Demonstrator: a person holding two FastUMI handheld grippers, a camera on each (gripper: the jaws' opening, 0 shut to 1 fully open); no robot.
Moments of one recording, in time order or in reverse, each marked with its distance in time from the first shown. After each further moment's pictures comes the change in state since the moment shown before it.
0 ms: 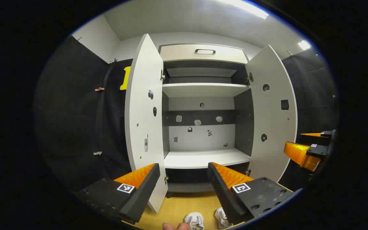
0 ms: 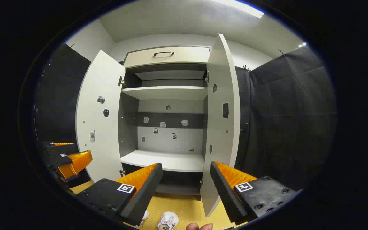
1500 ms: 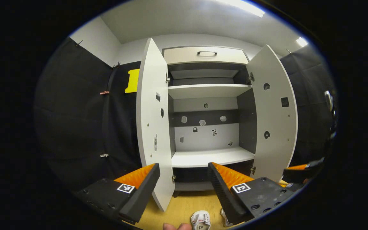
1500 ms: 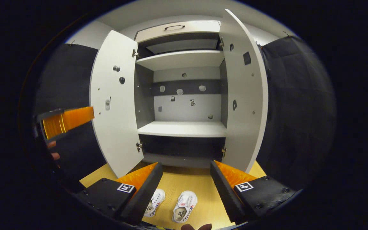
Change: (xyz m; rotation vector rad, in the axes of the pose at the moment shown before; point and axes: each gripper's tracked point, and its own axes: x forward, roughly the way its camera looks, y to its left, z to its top) left arm -0.024 0.020 -0.008 0.024 -0.011 0.044; right arm -0.025 0.063 -0.150 0.052 0.294 0.150
